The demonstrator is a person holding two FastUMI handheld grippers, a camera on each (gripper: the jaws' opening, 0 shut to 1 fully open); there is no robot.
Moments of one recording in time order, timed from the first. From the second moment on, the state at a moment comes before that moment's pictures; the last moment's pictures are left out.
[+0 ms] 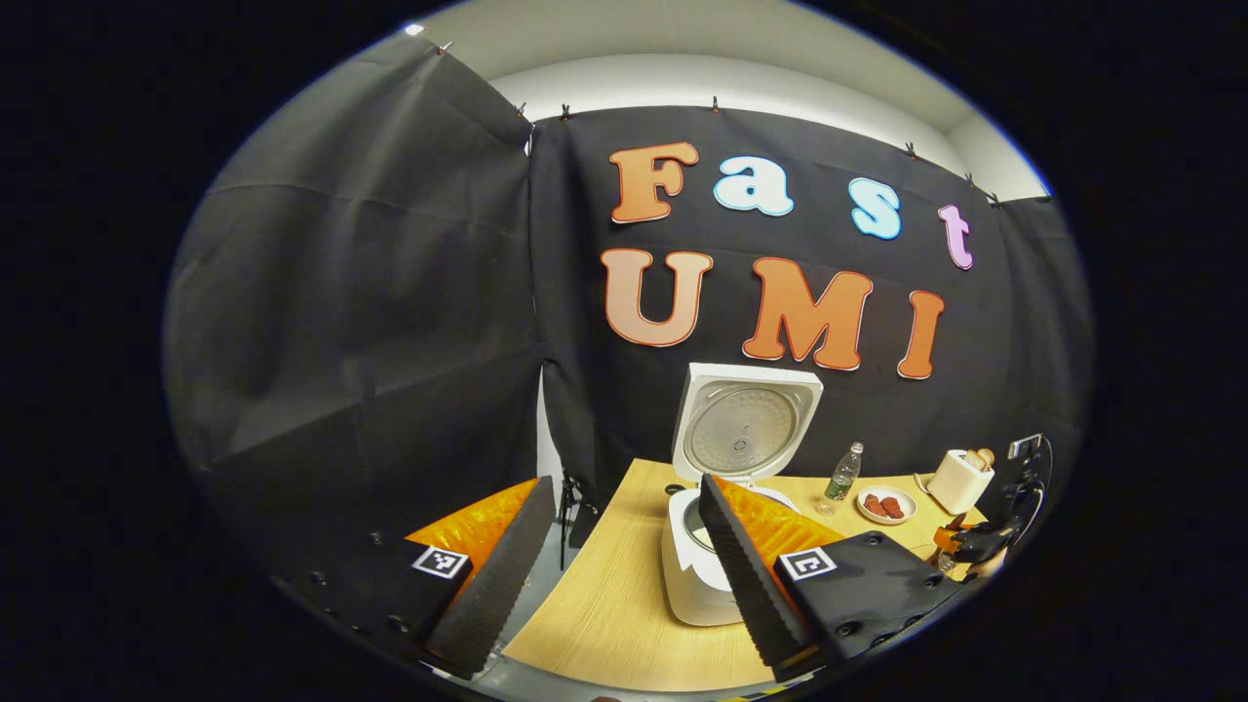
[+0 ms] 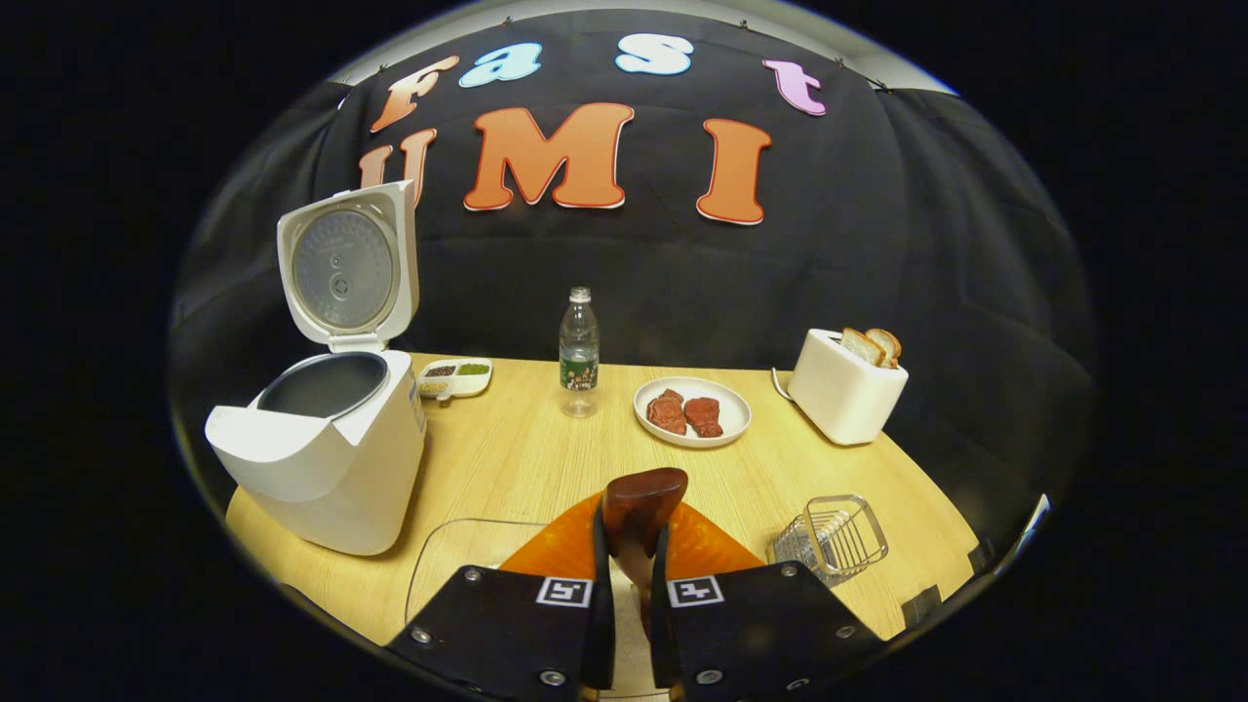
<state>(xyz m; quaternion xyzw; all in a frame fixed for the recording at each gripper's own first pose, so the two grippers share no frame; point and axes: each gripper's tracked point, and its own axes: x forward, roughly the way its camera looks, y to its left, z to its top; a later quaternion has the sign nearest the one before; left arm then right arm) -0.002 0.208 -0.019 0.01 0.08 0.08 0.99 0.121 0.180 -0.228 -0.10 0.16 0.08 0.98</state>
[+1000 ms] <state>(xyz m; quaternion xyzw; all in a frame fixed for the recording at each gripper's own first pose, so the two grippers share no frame) 0.009 0.238 -0.039 0.00 0.09 0.07 0.99 0.079 0.195 -0.246 0.19 0.21 0.05 0.96</state>
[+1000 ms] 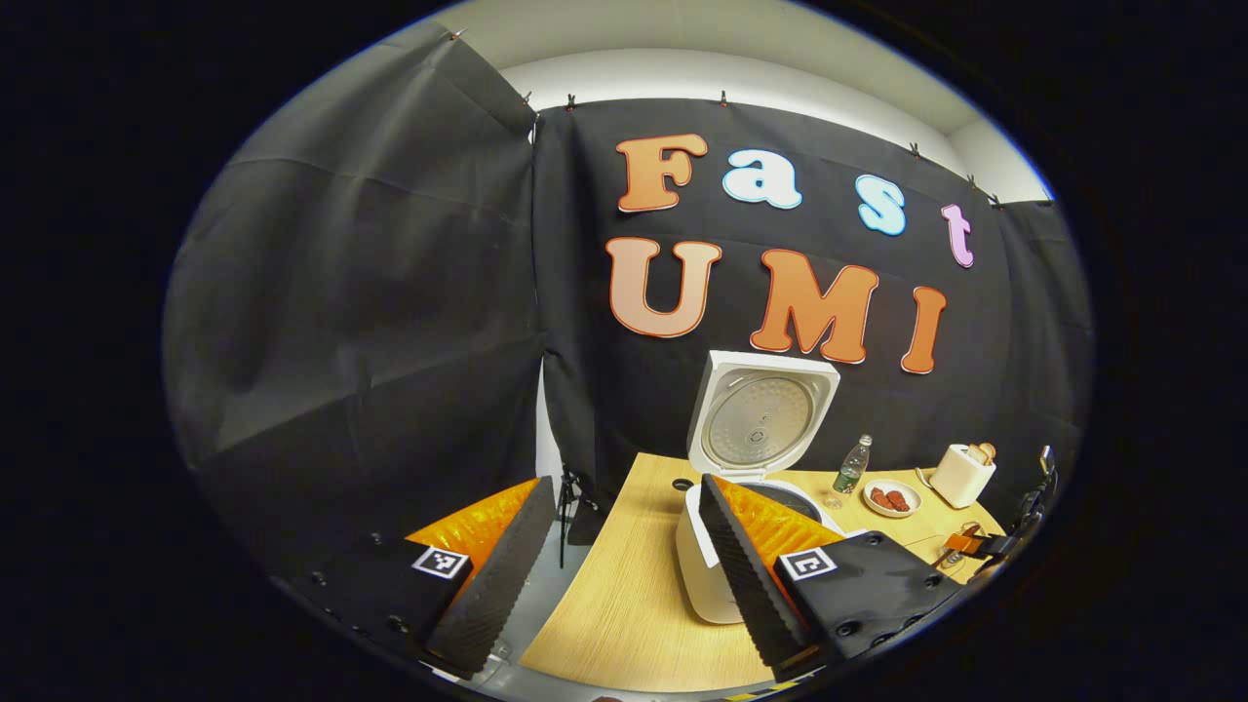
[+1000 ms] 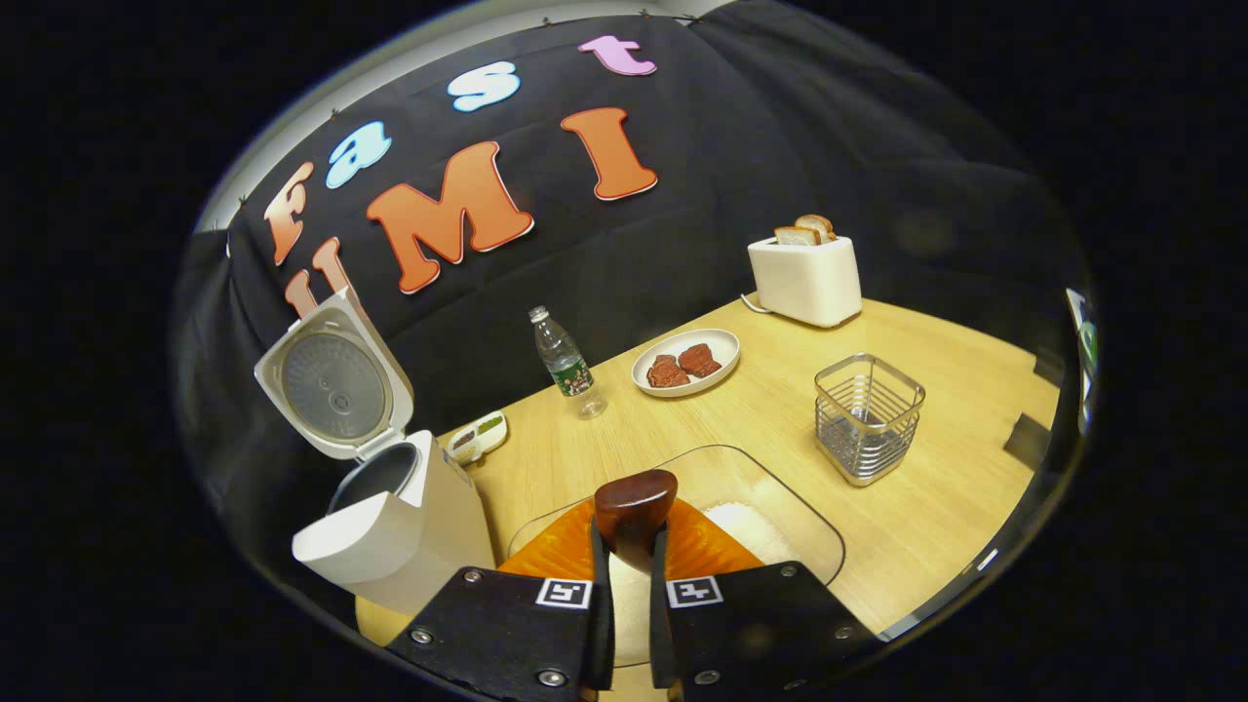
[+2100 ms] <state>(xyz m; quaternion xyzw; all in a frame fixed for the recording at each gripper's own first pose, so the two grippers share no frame) -0.001 0.220 -0.028 -0.02 0.07 0.07 1.00 0.090 0.137 -0.234 0.49 0.23 0.02 0.84</state>
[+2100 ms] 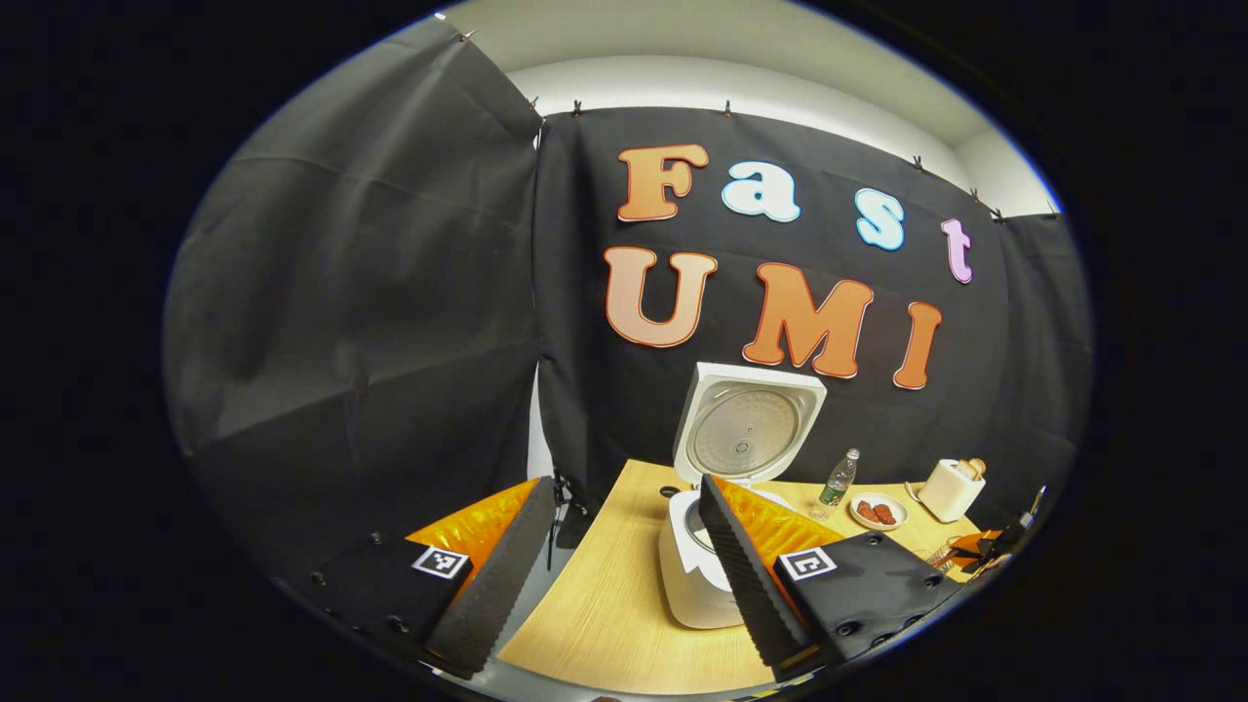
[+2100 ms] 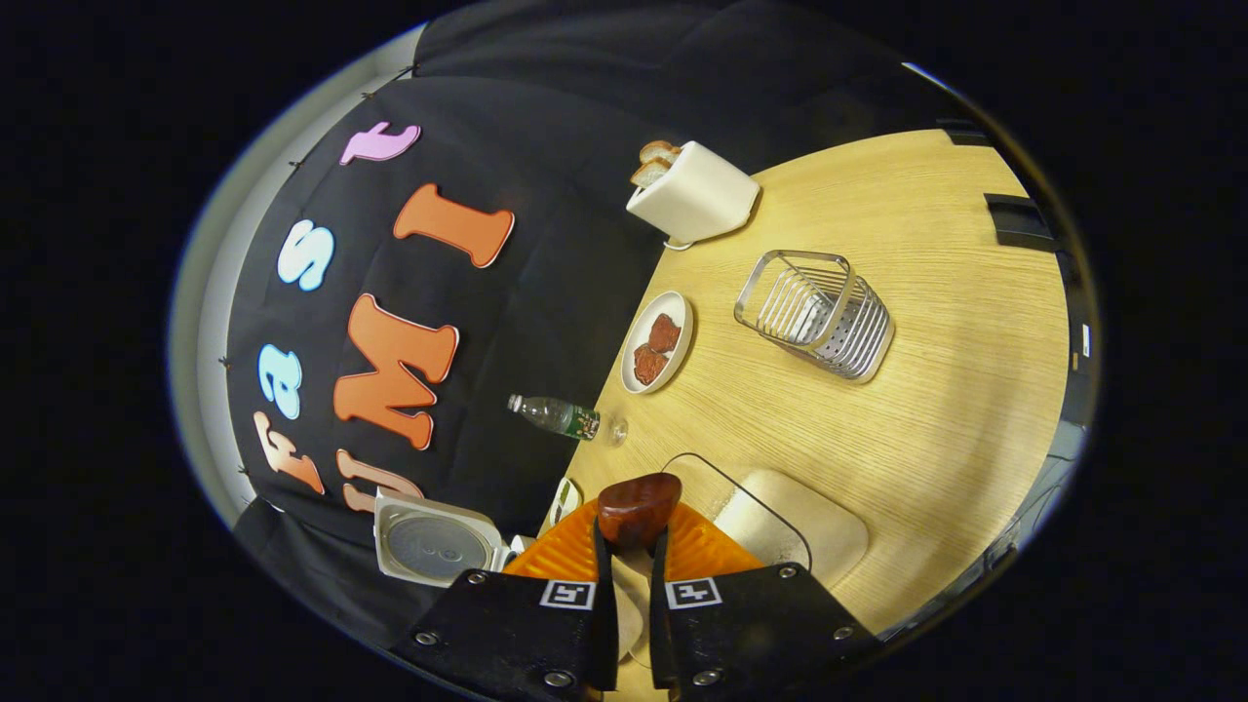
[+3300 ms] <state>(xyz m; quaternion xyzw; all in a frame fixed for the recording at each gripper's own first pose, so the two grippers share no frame) 0.014 0.226 -0.040 -0.03 0.08 0.06 0.99 0.128 0.253 -0.083 0.56 0.22 0.14 0.79</state>
